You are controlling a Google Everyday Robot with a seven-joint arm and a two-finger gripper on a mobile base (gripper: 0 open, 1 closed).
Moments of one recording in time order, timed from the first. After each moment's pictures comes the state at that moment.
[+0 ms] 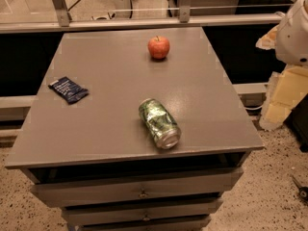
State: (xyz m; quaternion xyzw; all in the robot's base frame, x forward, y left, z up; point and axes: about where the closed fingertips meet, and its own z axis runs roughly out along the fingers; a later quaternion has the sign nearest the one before) arm 0.438 -0.217 0.976 -0.60 0.78 -0.03 0.16
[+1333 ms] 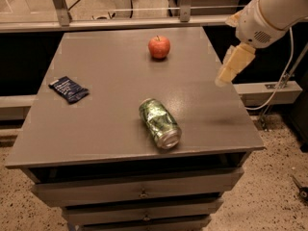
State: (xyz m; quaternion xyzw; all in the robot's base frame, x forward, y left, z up) arm 0.590 -0.196 0.951 -0.59 0.75 -0.02 0.30
